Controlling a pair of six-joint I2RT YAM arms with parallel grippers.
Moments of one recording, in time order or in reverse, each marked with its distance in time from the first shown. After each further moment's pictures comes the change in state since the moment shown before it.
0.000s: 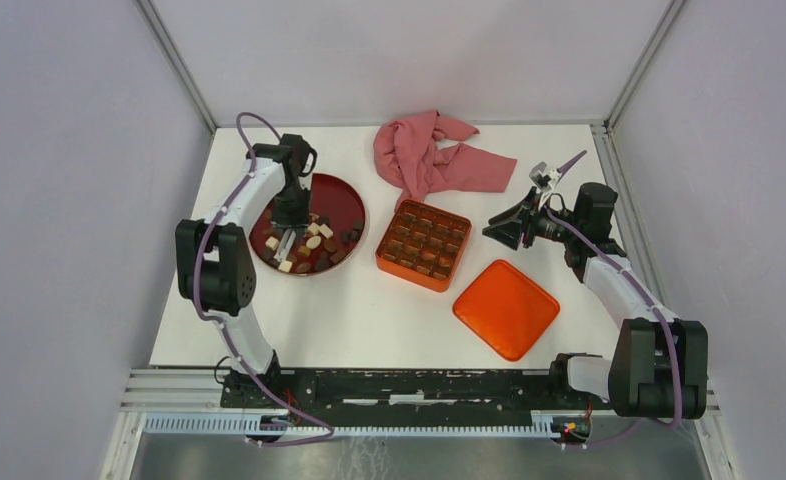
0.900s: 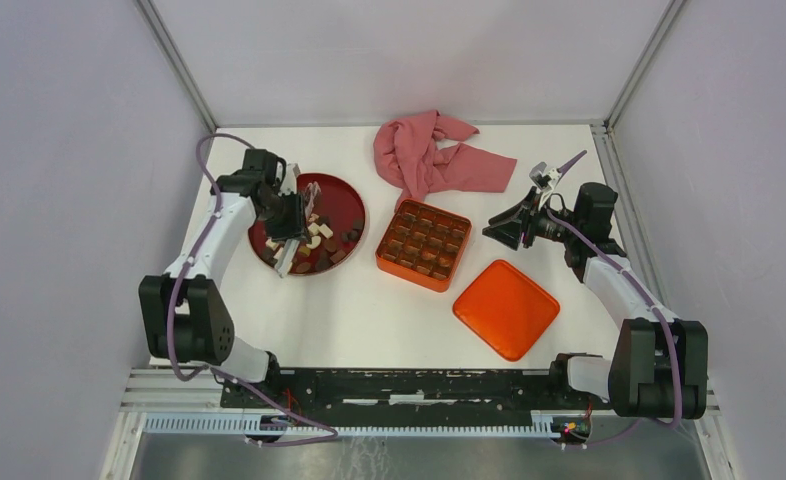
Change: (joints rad) left arm 0.092 -0.305 -0.266 0.228 0.320 -0.014; right arm 0.000 0.000 0.000 0.000 0.001 -0.001
